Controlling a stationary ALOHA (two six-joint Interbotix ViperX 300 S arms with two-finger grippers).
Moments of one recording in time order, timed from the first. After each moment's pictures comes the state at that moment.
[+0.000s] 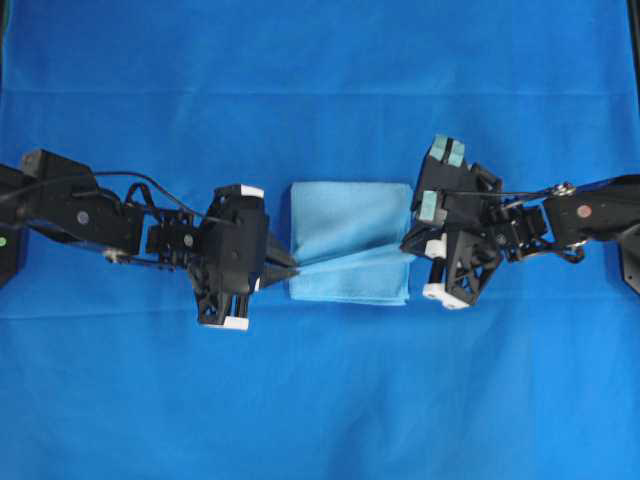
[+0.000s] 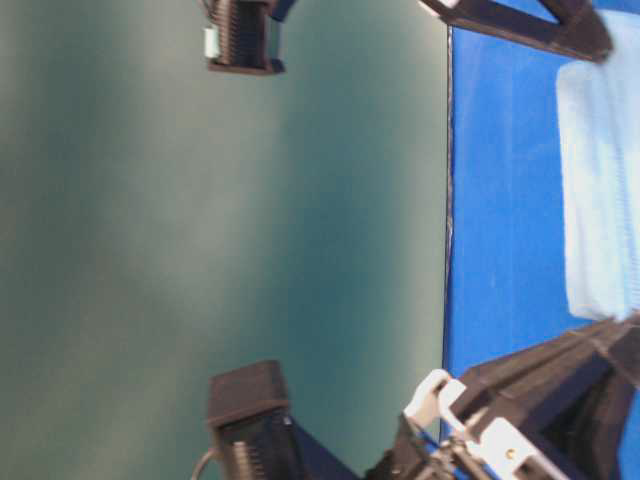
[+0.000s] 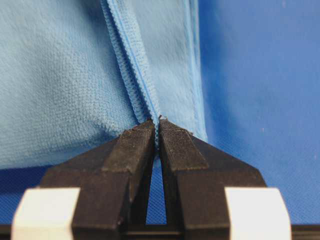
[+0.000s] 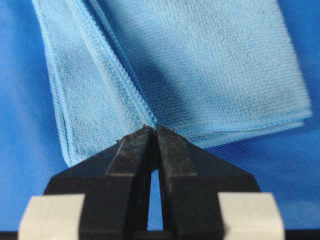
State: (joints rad) left arm -0.10 0.13 0.77 -0.03 -0.17 0.06; right arm 0.05 -0.06 0.86 -0.43 0.18 0.80
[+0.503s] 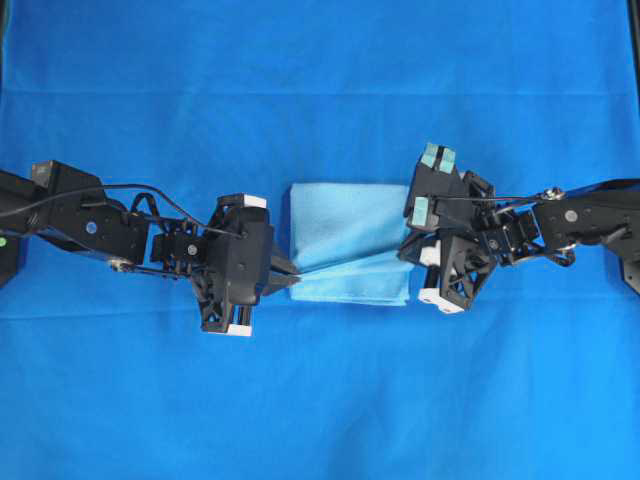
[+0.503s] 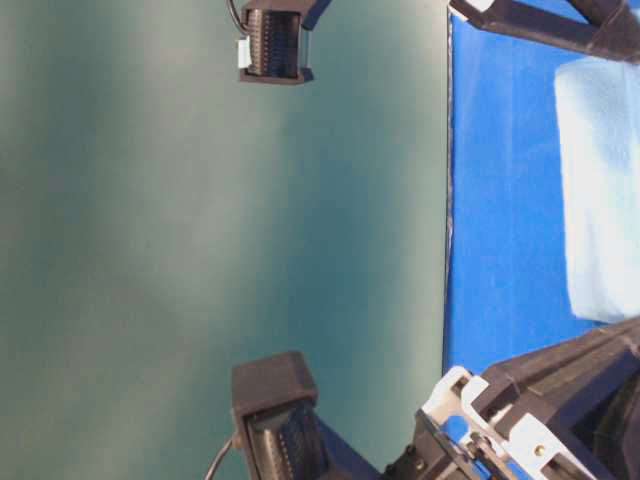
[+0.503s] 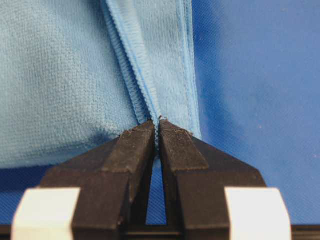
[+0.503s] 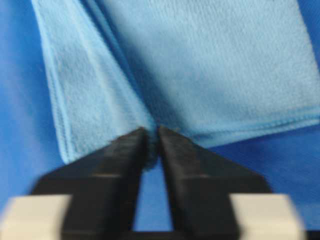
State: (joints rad) left arm -0.12 0.15 0.76 -0.02 -0.24 0.06; right arm 0.05 -0.03 0.85 -0.43 0.16 0.81
